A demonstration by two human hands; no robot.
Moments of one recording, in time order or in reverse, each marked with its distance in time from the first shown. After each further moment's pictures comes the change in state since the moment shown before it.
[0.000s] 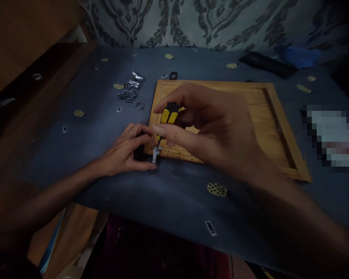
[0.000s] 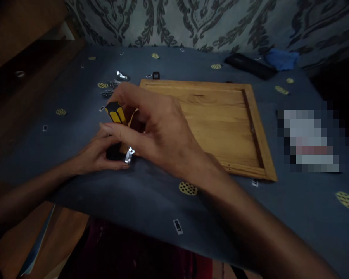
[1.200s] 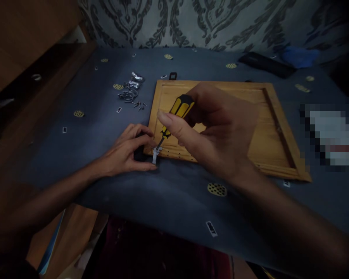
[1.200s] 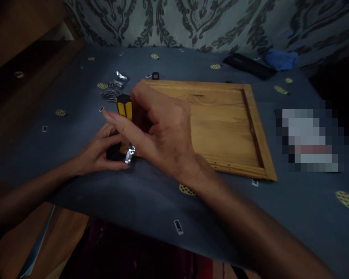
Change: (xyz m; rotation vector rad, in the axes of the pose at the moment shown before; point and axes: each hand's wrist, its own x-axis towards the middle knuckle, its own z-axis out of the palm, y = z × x) left_hand -0.001 -0.004 0.002 0.022 0.003 0.014; right_hand -0.007 0.010 0.013 -0.218 0.275 -0.135
